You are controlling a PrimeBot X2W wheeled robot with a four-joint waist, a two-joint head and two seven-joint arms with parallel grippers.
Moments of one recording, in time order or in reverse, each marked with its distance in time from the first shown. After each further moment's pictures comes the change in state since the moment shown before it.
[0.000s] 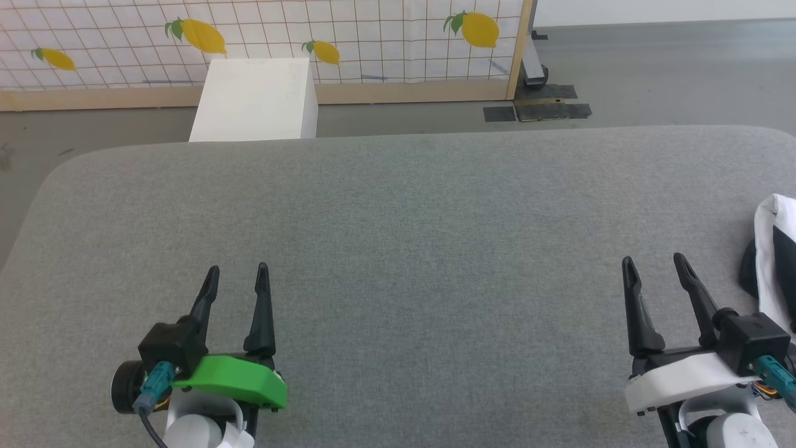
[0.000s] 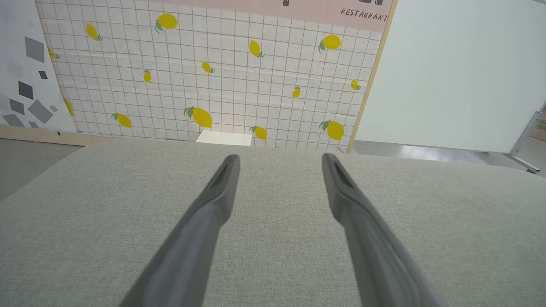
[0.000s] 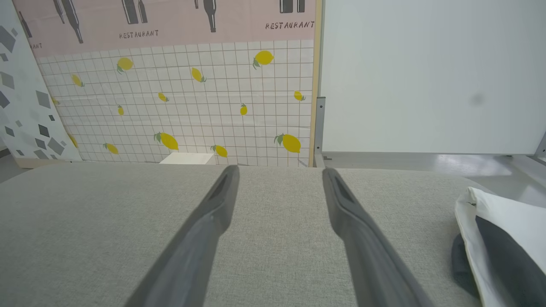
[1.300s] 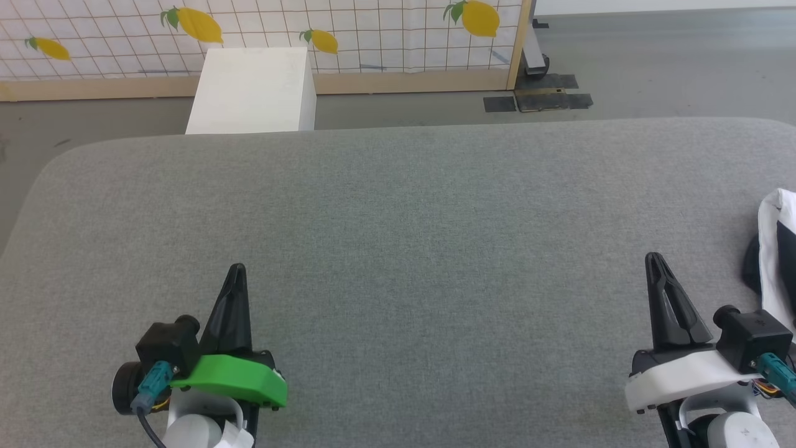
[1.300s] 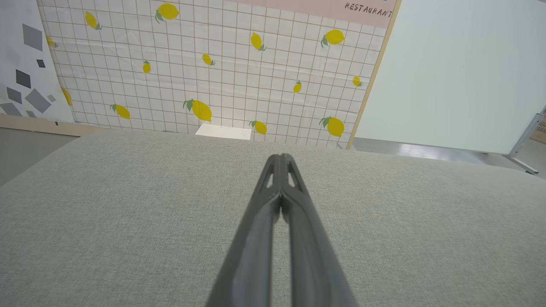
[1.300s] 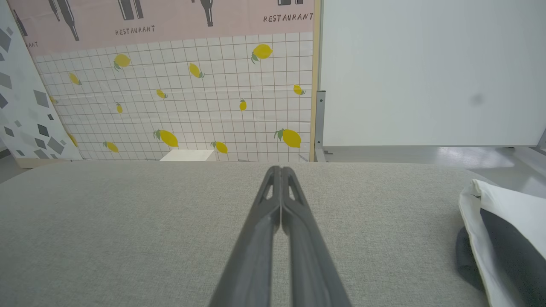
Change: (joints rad) left arm 0.002 -0.001 -0.004 -0.007 -0.024 0.009 0.002; right arm 0.000 0.000 0.004 -0.015 0.016 0.000 0.017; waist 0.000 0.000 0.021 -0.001
